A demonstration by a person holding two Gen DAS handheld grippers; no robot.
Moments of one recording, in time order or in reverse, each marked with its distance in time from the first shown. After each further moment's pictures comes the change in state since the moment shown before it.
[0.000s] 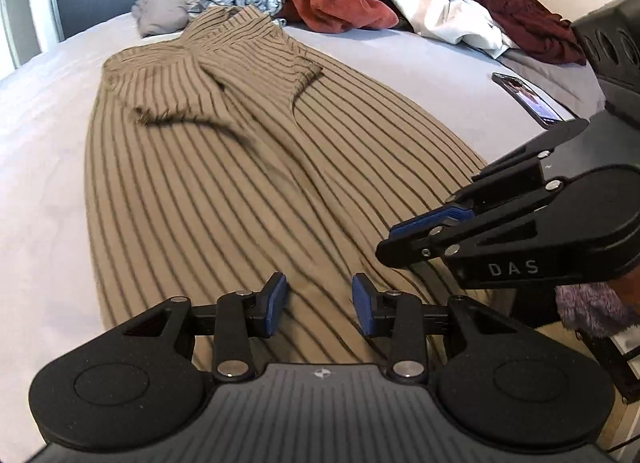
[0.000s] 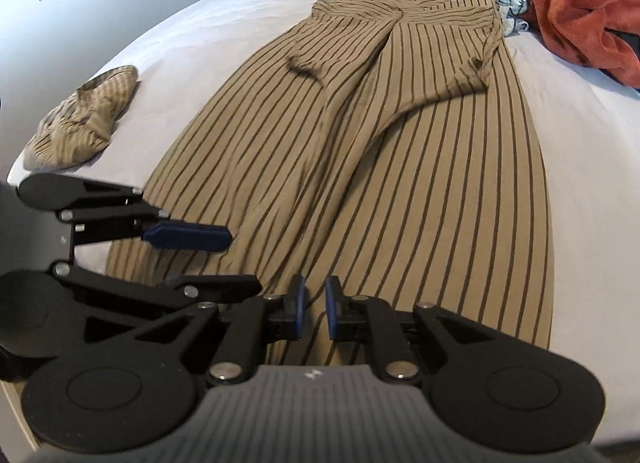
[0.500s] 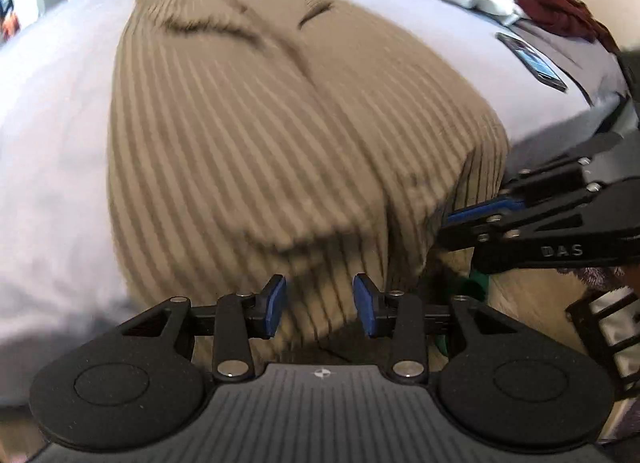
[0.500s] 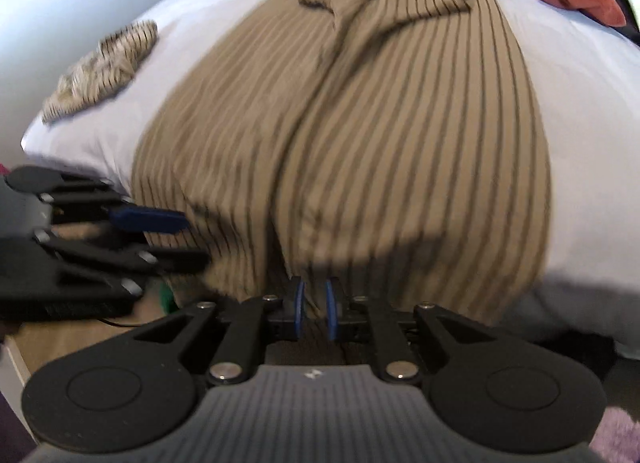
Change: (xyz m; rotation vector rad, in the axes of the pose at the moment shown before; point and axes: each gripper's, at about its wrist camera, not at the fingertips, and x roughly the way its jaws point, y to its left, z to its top) left arm -0.028 -0.020 -0.061 -0.135 0.122 0.027; right arm -0.027 0.006 -0.078 0.008 0.080 0.003
